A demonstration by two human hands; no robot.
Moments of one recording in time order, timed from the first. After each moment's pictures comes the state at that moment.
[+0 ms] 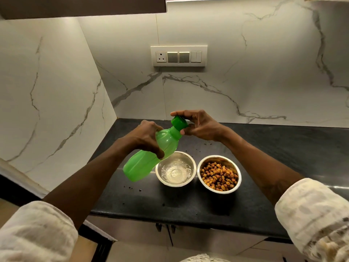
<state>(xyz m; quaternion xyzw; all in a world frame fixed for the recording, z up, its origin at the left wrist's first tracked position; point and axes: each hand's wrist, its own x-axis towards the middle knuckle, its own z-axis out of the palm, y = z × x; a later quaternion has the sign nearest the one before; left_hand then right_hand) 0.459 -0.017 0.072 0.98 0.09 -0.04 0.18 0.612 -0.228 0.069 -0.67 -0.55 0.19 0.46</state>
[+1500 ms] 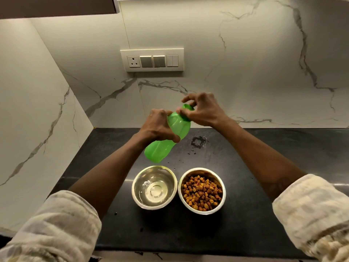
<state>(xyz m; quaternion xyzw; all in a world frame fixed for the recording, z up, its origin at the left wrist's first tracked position) 0.612 -0.077 0.072 0.96 0.05 0.14 0.23 0.704 -0.253 0.114 -0.85 -0.42 -0.05 0.32</state>
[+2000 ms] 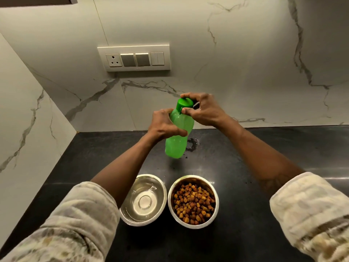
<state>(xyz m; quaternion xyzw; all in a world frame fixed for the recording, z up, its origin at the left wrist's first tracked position) 0.700 -0.097 0.037 0.92 0.11 0.15 0.35 0.778 -0.265 0.092 -0.84 -0.40 -0.01 0.38</state>
